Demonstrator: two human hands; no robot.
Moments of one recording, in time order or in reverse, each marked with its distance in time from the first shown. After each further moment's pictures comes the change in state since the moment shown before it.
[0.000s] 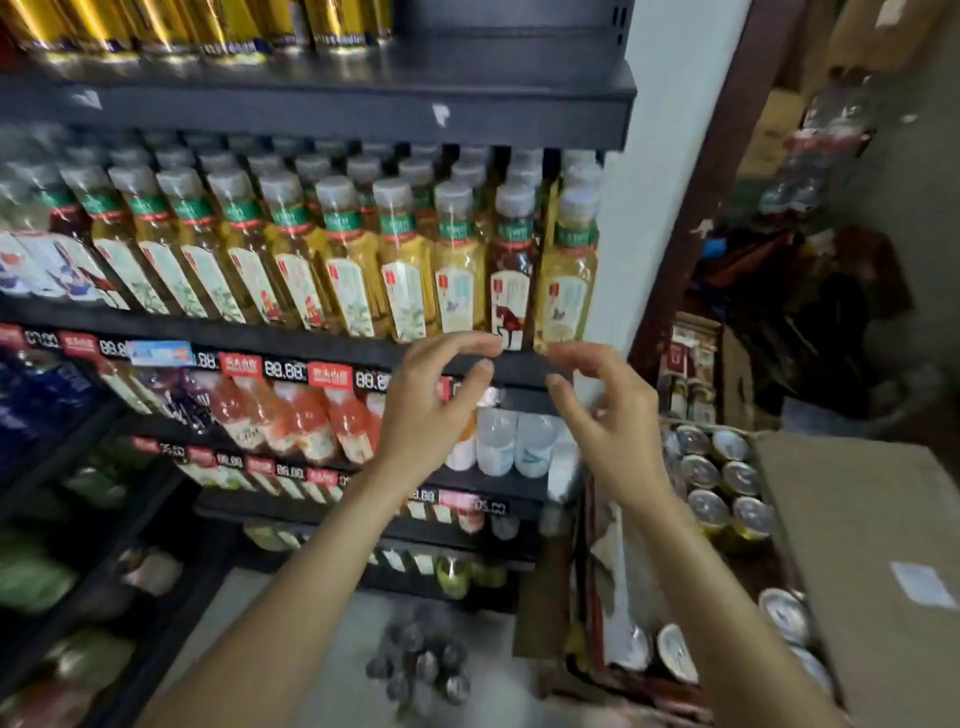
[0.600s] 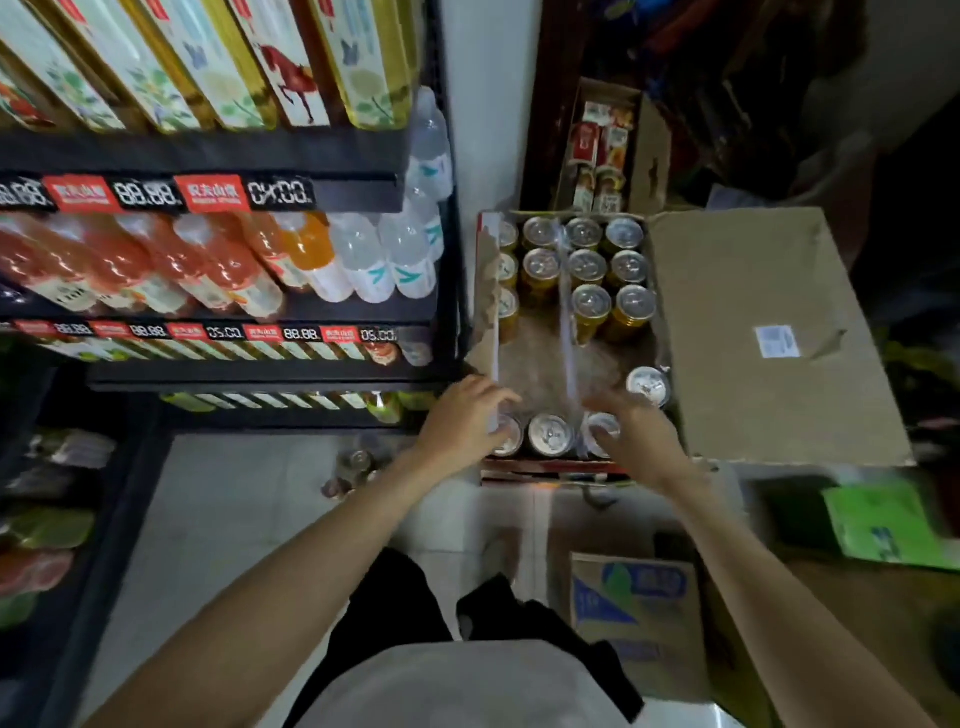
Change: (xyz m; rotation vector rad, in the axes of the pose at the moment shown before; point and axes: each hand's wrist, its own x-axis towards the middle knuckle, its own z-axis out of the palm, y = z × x) left_hand -0.174 -0.052 0.215 0.378 -0.830 -0.135; right_hand -0.235 0.181 -0.131 -0.503 -0.611 0.564
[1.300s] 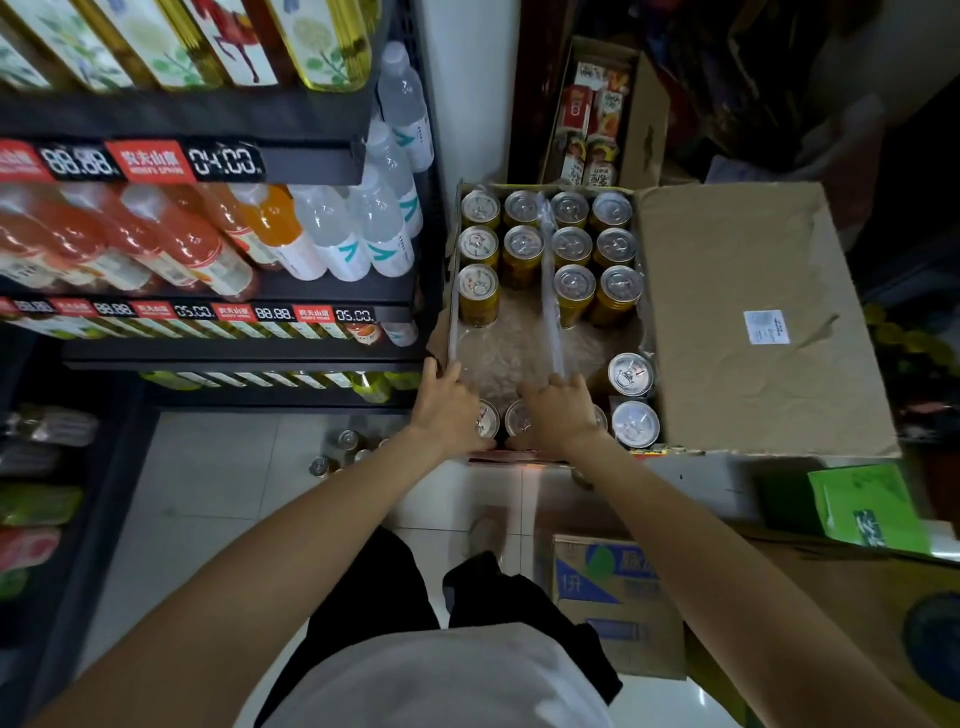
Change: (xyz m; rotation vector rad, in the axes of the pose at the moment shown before) left_hand 0.026 0.006 0.028 0.774 -0.323 -0.097; right_hand 0.045 -0.025 0.045 -0.581 -0.332 -0.036
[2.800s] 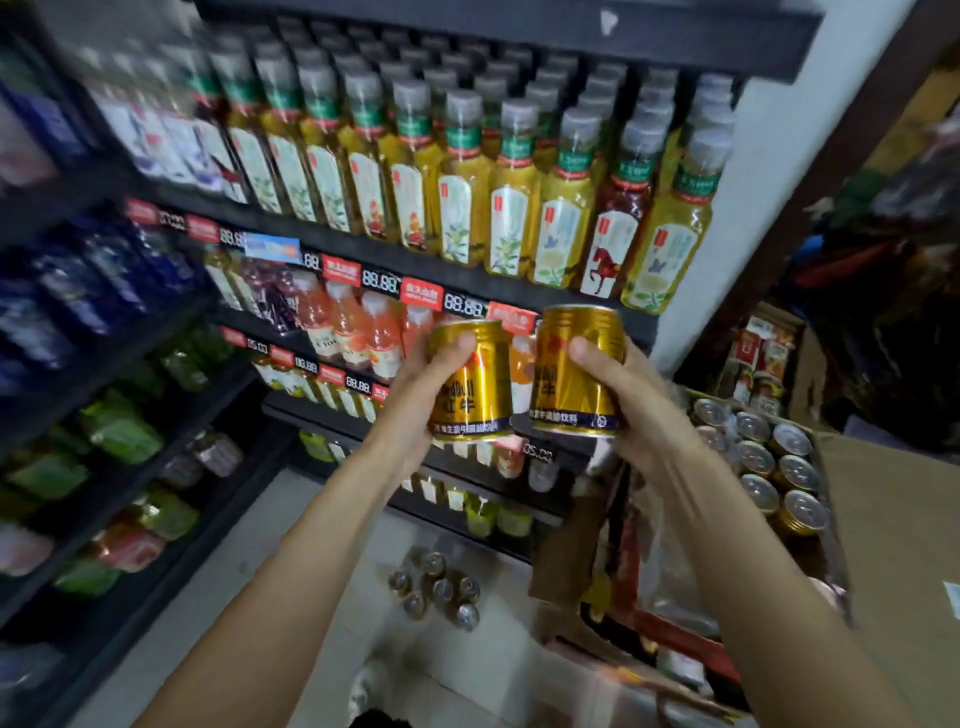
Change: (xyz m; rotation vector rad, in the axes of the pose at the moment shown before) left_hand -0.223 -0.235 -0.081 -2.137 0.753 -0.262; right_hand -0.044 -0.190 -0.276 1.804 0.000 -0.365
